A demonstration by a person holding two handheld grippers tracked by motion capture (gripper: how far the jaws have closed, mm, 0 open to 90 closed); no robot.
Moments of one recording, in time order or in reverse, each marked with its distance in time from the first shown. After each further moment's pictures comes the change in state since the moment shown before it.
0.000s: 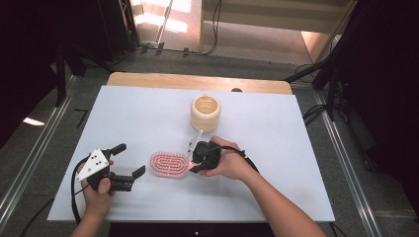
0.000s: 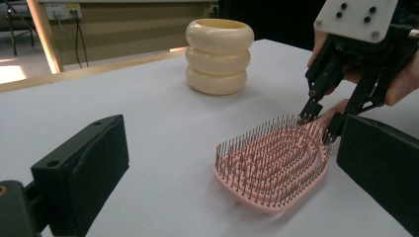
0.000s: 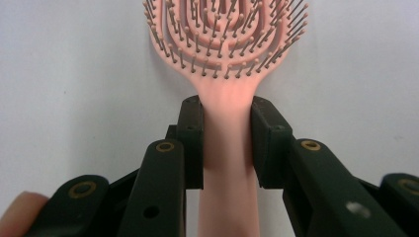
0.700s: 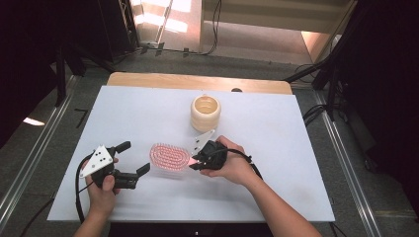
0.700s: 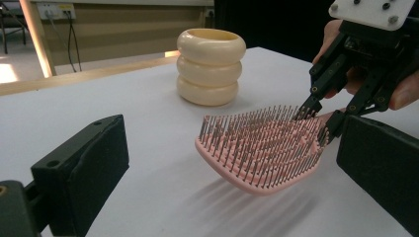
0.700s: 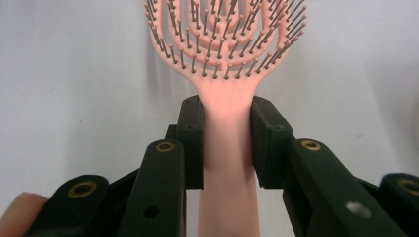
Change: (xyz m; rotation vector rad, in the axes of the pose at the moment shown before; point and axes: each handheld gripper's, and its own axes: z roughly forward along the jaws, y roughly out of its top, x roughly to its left) left arm -0.006 0.012 0.009 -0.023 -0.027 -0.046; right arm 0.009 -0.010 -0.018 -0.156 -0.064 0.057
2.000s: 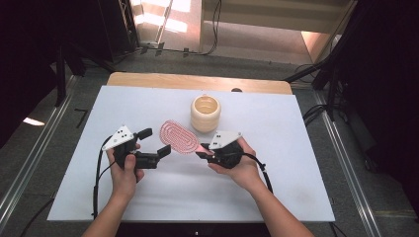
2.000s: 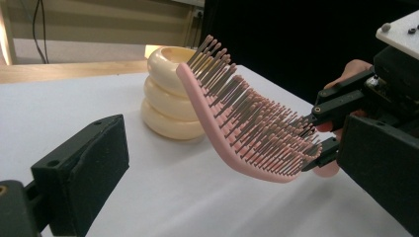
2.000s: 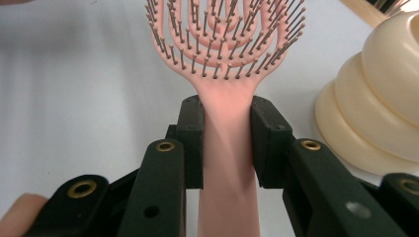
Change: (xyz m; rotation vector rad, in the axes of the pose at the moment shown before) left arm -0.011 0.040 0.059 0.016 -0.061 -0.179; right arm 0.001 -0.028 -0.031 -0.305 -0.204 0.105
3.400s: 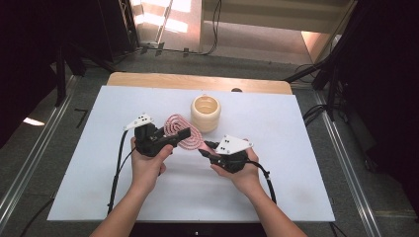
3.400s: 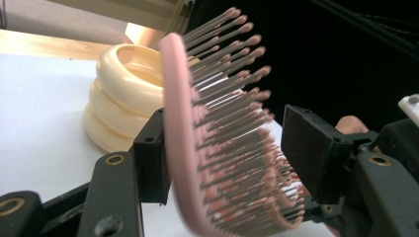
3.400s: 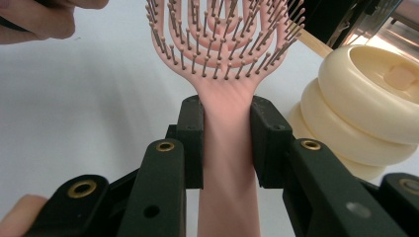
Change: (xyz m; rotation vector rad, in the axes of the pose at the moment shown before) left arm -0.020 0.025 0.044 0.032 -0.056 -0.198; right arm 0.011 -0.012 -0.009 -0.149 -0.104 0.014
